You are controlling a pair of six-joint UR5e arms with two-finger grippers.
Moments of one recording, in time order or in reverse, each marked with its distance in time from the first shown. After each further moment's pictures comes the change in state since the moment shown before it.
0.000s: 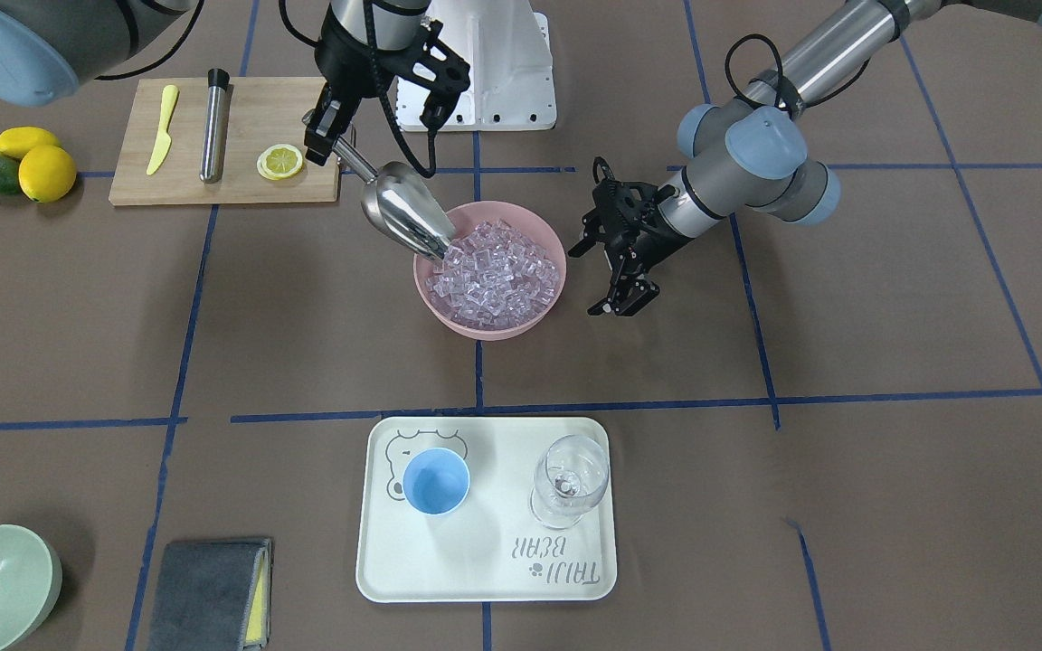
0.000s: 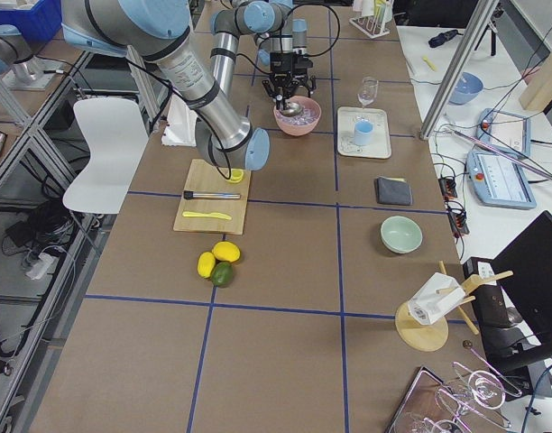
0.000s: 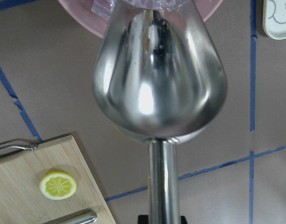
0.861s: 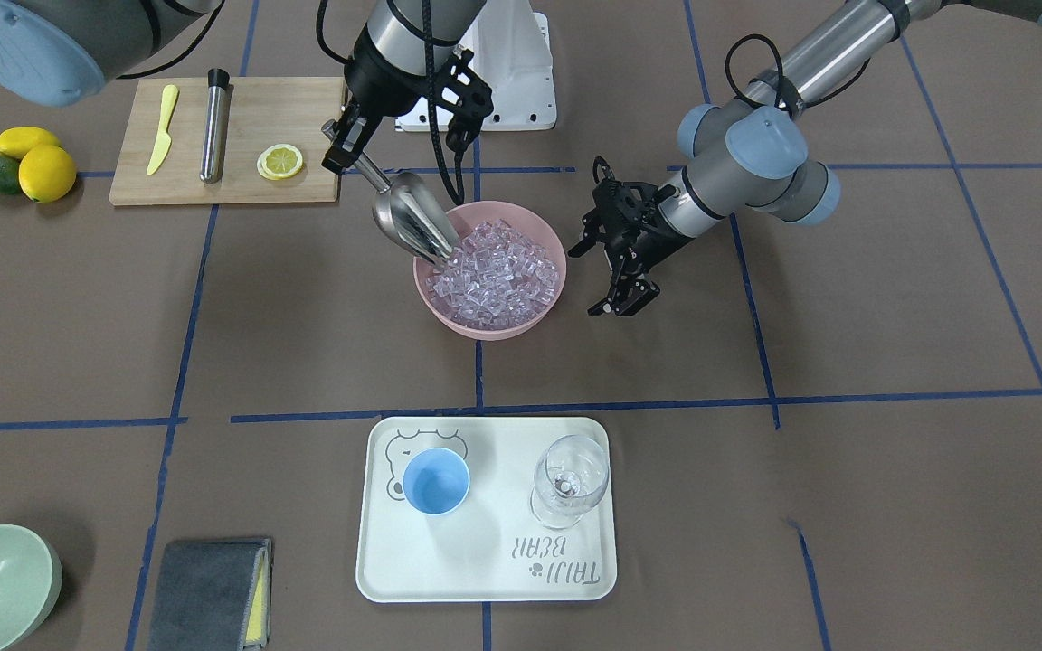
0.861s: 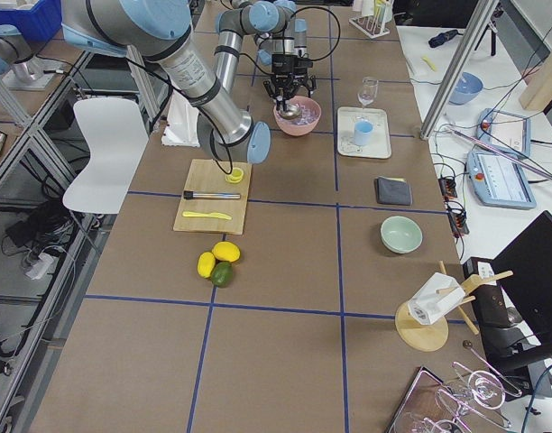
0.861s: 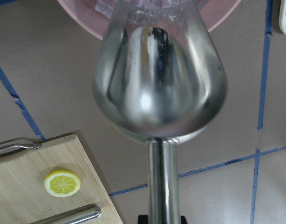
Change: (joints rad) left arm 0.001 0.001 0.002 -0.004 0.003 -0.002; right arm -0.018 0.053 -0.110 -0.015 -0.002 0.000
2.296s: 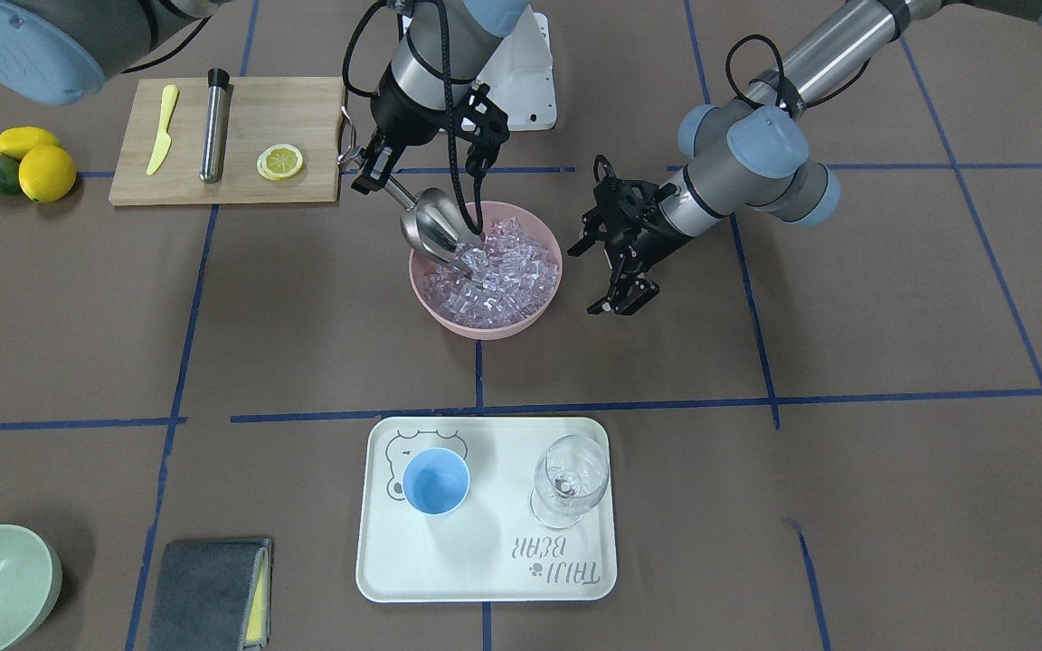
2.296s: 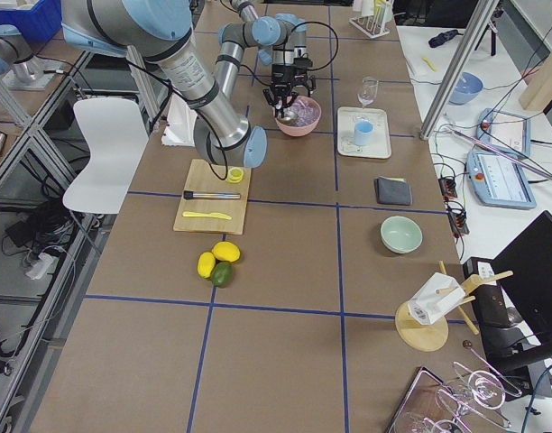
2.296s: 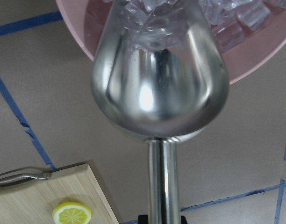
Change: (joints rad) left arm 0.001 0.001 -0.001 -0.018 0.001 0.000; right arm -0.006 -0.052 -0.065 0.170 0.074 0.010
